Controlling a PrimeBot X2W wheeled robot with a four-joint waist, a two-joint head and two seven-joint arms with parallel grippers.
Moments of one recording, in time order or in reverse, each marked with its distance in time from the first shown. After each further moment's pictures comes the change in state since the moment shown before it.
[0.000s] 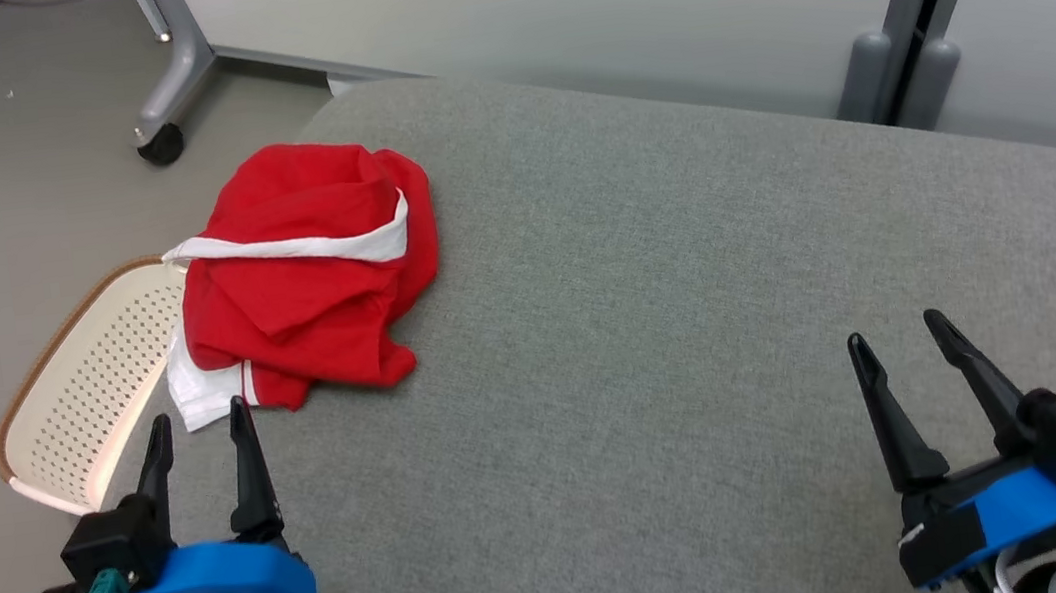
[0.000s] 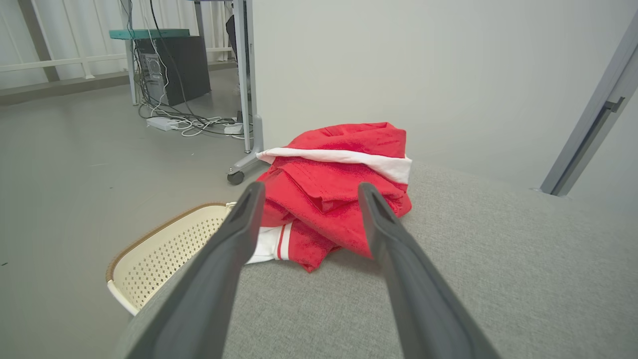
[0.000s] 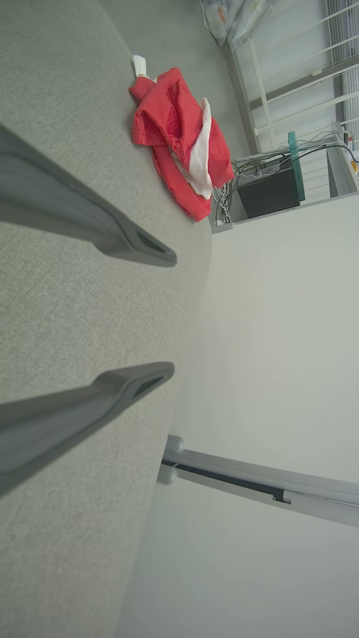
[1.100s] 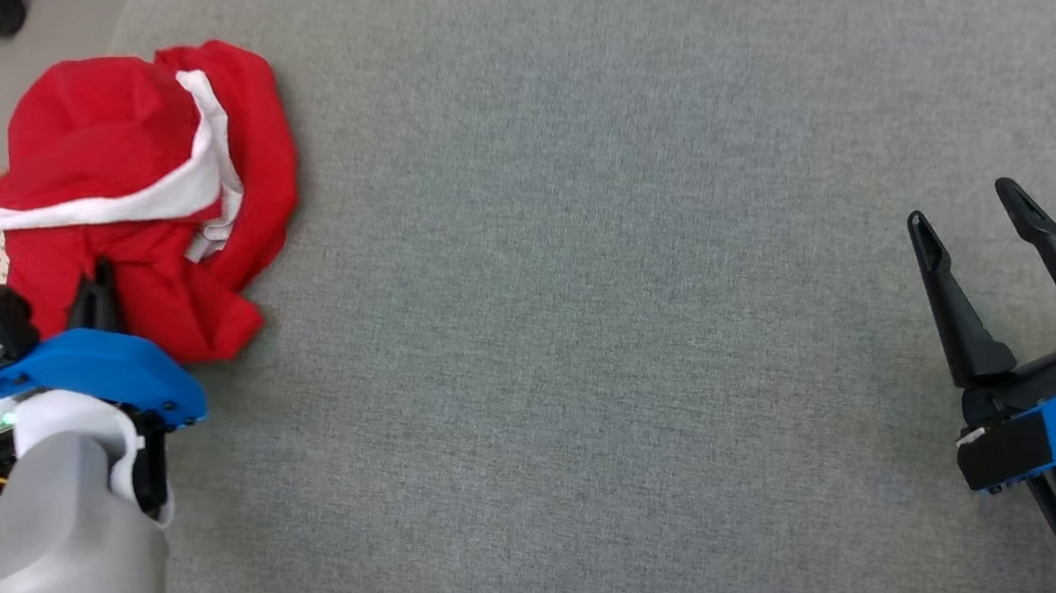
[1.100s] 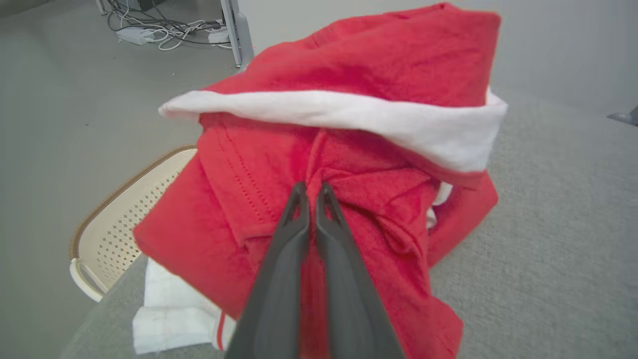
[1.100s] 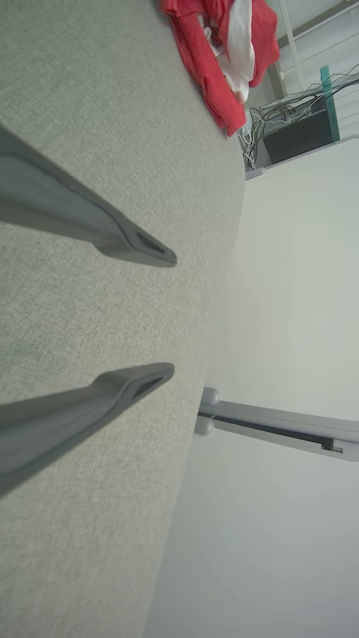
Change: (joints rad) left arm -0.632 0.117 -0.049 0.760 -0.138 -0.014 0.013; right arm -0.114 -0.123 -0.031 -0.132 -0.007 0.000 0.076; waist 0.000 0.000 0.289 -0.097
